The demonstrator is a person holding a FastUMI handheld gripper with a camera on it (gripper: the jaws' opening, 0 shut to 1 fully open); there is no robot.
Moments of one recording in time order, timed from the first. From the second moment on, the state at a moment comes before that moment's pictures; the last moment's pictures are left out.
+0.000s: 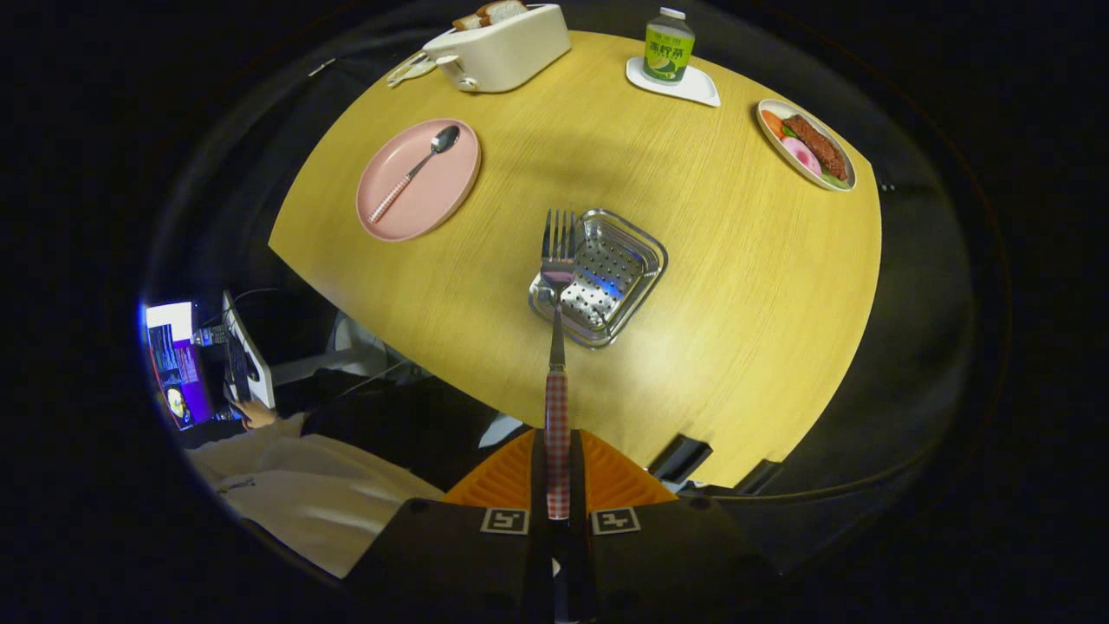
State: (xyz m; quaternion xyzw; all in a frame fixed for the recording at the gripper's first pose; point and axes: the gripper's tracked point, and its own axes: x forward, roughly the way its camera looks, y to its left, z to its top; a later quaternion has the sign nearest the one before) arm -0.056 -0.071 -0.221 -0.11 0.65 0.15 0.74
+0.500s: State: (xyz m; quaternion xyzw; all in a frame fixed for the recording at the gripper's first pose) arm -0.042 -0.086 -0.242 -0.15 0.73 0.16 0.65
